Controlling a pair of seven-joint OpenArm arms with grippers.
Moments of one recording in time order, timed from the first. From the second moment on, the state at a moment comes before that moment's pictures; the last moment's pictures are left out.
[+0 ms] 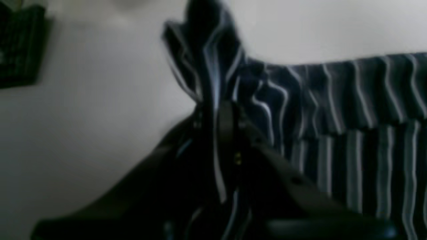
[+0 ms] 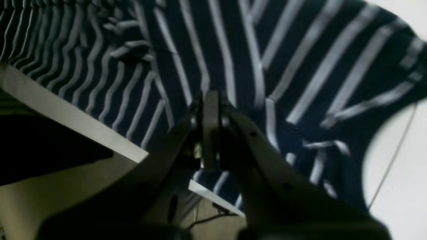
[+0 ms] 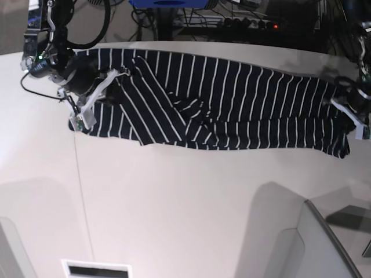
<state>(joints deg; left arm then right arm) 15.8 -28.1 -26.3 79.7 -12.1 -27.1 18.6 -19.7 1.7 8.3 102.4 24.2 25.7 -52.4</state>
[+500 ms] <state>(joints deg) 21.1 -7.7 -10.1 103.3 4.3 -25.8 31.4 -19.6 1.7 8.4 102.4 24.2 25.7 -52.4</state>
